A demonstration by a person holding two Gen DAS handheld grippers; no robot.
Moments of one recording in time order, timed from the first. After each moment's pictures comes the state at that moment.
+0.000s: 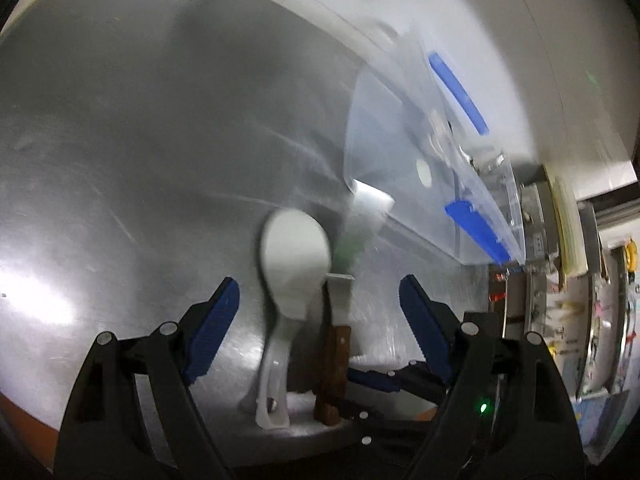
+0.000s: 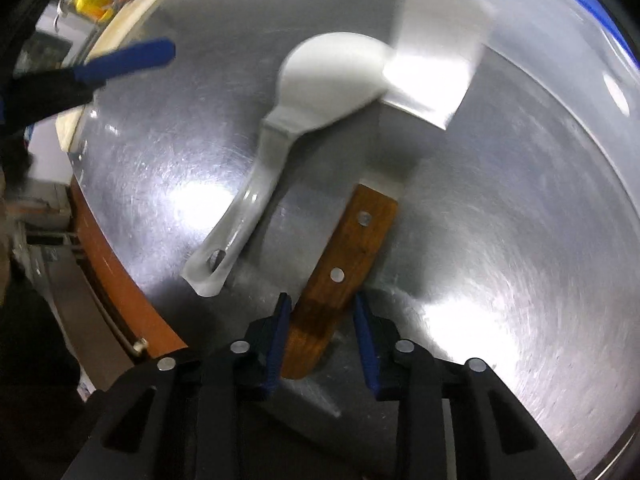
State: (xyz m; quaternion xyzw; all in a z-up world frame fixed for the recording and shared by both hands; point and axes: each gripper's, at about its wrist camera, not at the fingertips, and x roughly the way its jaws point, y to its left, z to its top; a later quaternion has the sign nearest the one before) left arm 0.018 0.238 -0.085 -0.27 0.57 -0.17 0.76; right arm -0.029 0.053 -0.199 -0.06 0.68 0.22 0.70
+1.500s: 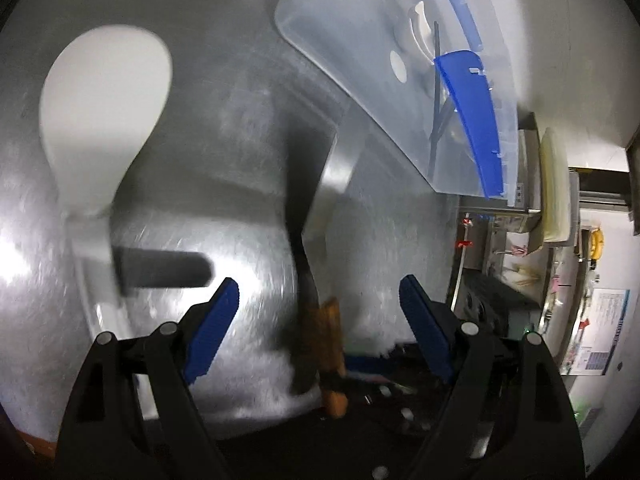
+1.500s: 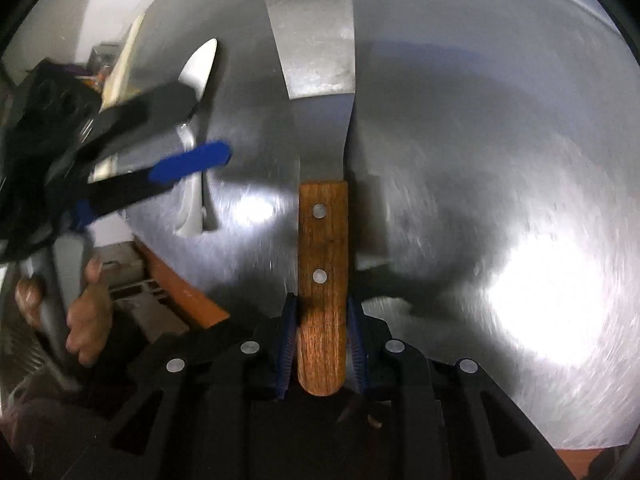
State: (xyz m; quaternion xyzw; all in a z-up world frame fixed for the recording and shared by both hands) left arm 0.014 0.127 -0.149 -0.31 0.65 -0.23 0.65; right arm -0.050 -0.109 -0.200 0.13 0.72 0.23 0.64
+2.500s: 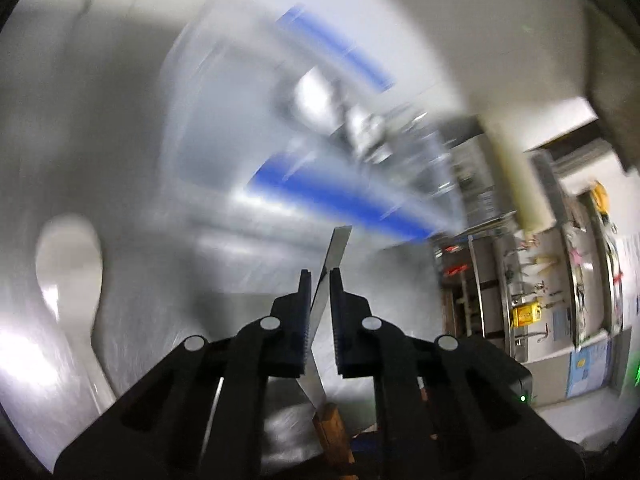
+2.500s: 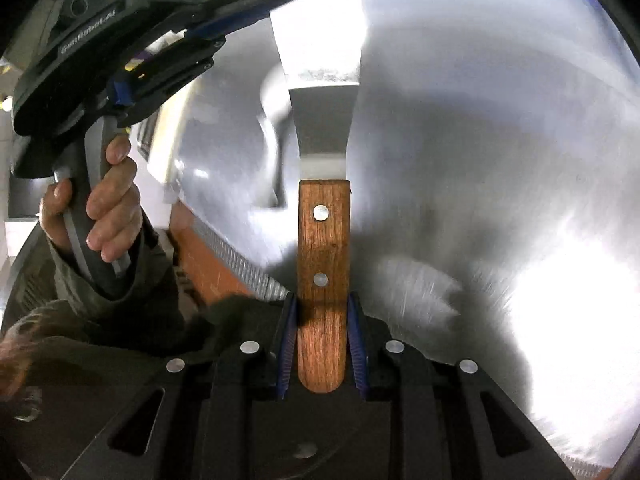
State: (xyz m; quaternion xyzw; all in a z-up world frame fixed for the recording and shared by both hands) left arm 0.031 0.085 -0.031 -0.23 0.50 -0.29 0.78; right arm -0.064 -0.140 -0.119 0.13 0.64 0.33 0.68
